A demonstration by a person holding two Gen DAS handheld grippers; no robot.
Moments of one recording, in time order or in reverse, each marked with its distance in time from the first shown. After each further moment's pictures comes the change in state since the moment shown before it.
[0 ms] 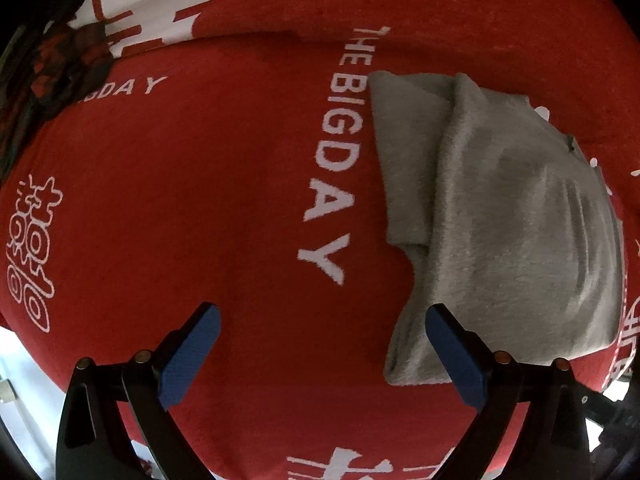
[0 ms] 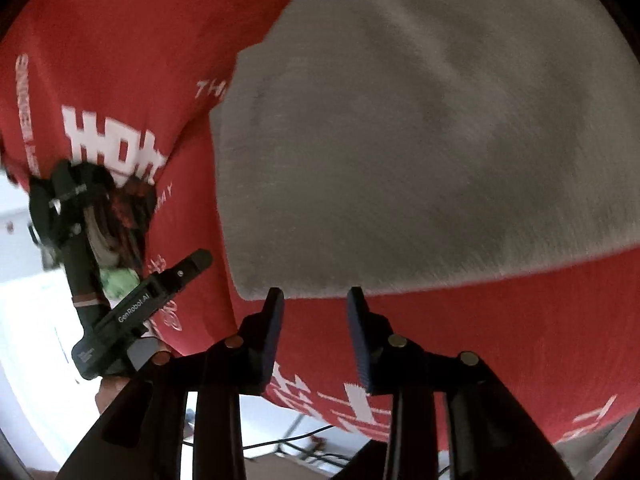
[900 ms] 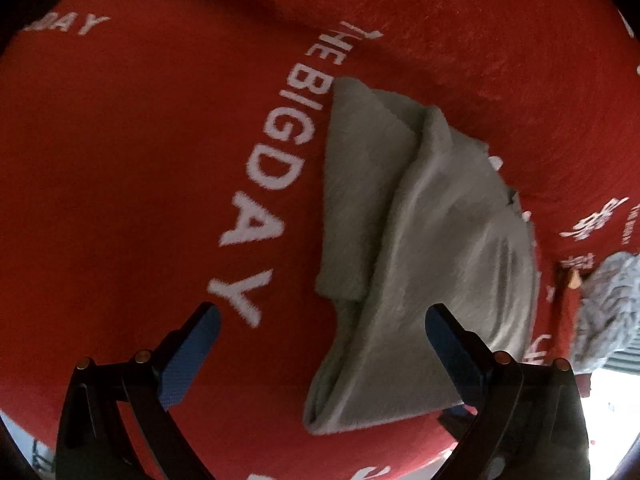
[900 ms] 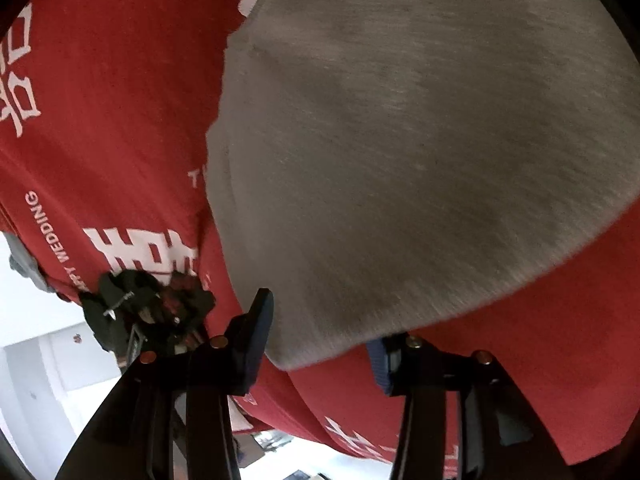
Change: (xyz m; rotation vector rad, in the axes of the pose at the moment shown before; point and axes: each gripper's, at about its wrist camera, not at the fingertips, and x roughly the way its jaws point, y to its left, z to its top) left arm 0.035 0.020 0.033 -0.180 0.082 -0.426; right arm 0.029 -0.039 0.007 0.298 -0.183 0.261
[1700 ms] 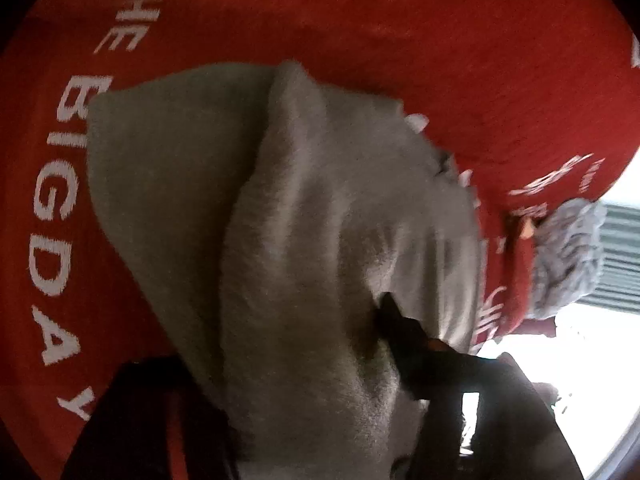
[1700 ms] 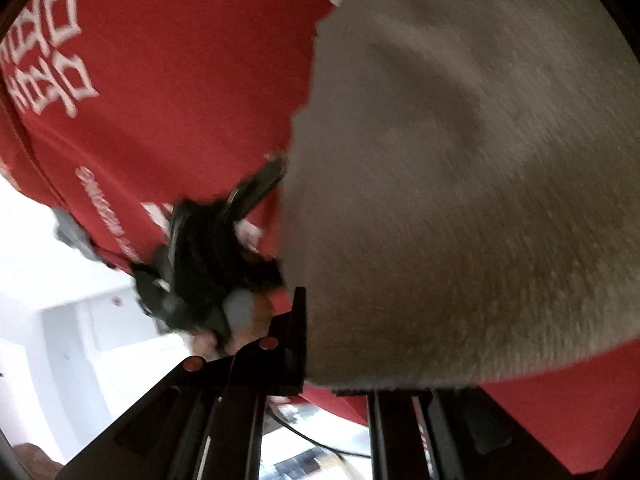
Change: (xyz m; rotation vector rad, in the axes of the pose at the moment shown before) left arm 0.074 -0.097 0.047 0.166 0.195 -0.175; right arm -0.007 0.043 0.008 -0.116 0.175 0.076
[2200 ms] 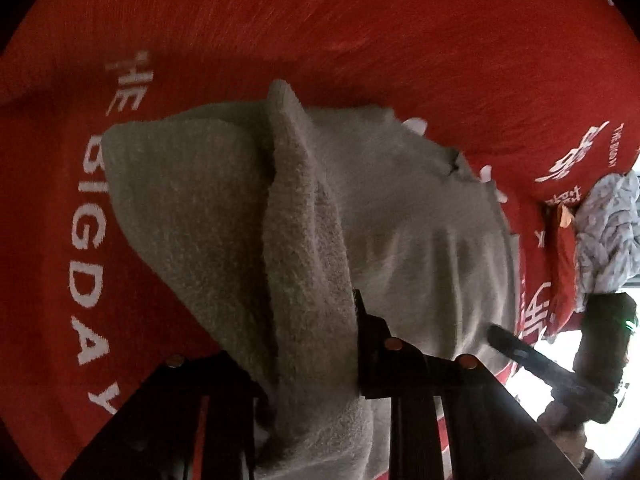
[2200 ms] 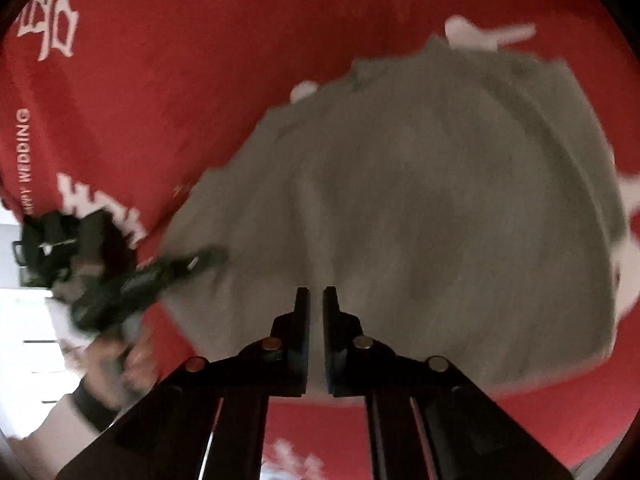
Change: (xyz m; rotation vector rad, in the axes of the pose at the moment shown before) left arm -0.021 -0.035 -0.011 0.117 -0.110 0.177; right arm -0.062 0.033 0.073 -0.331 -0.151 -0.475
